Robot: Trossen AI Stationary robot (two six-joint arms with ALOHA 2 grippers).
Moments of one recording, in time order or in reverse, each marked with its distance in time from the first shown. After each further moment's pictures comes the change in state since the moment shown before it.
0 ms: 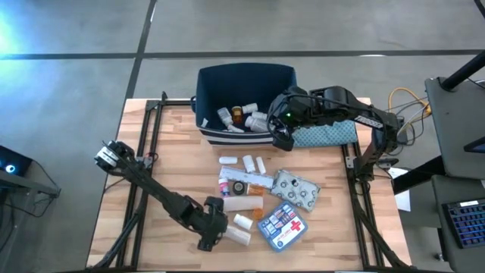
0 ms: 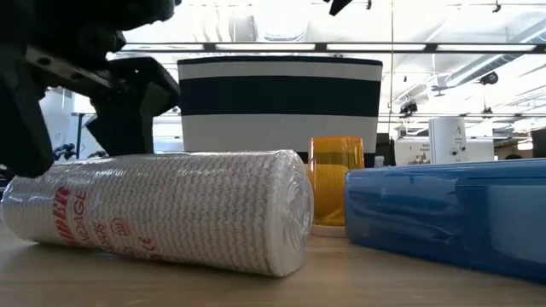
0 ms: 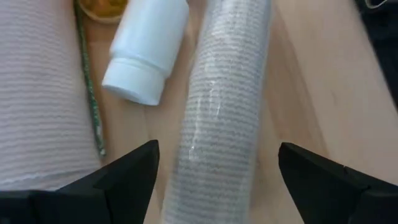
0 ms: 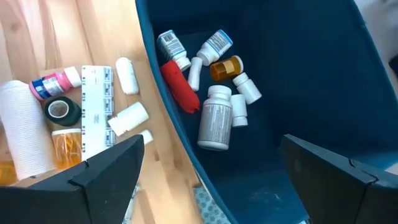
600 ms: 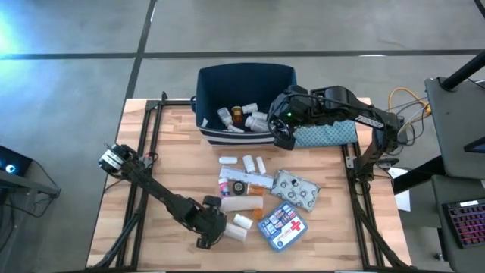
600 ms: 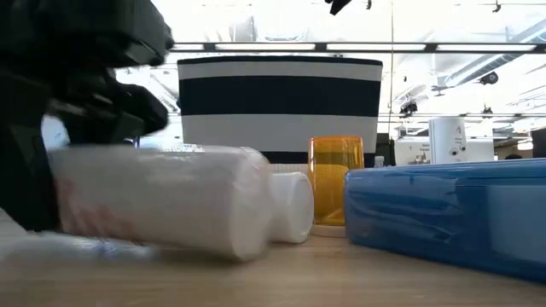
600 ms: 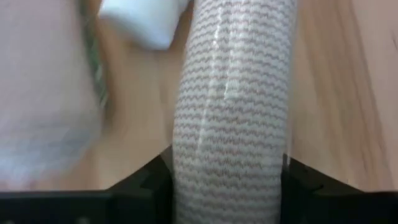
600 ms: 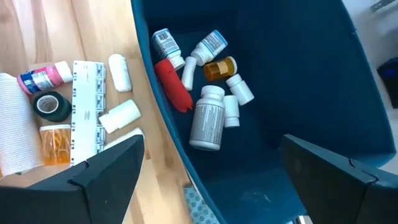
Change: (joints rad) left arm 0.001 0.036 0.018 -0.133 0.008 -0.031; right arm -0.002 -0.012 -0.004 -0.001 0.021 -0.040
